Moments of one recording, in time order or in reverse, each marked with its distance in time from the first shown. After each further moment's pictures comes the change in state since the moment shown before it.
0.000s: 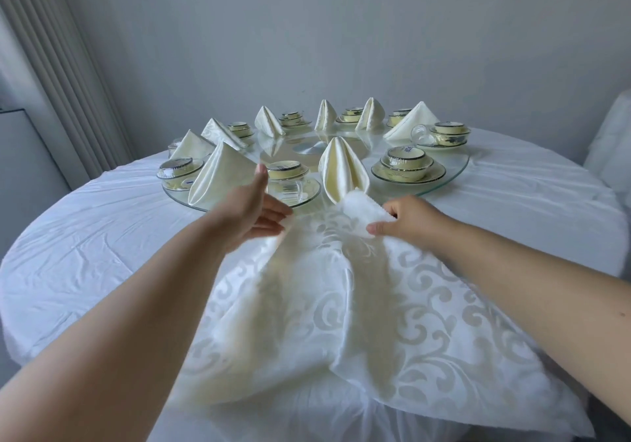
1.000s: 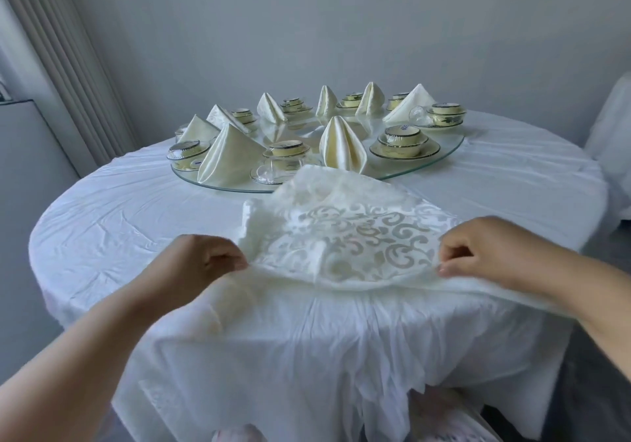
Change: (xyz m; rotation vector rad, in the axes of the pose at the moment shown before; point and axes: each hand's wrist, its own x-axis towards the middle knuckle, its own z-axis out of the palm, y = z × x) left_hand -0.117 -0.085 -0.060 0.830 0.054 0.571; right_hand -0.145 0.010 -0.037 -0.346 -0.161 -0.113
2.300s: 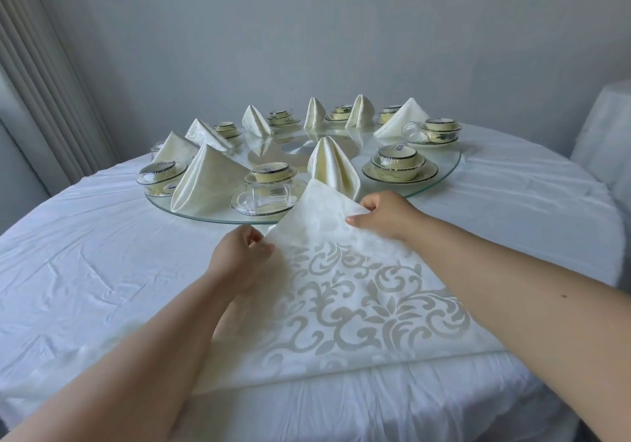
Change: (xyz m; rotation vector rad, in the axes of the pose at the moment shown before) left_hand 0.134 -0.002 0.076 -0.311 0.153 -0.501; right_hand 0.189 -0.006 0.019 0.487 0.151 0.247
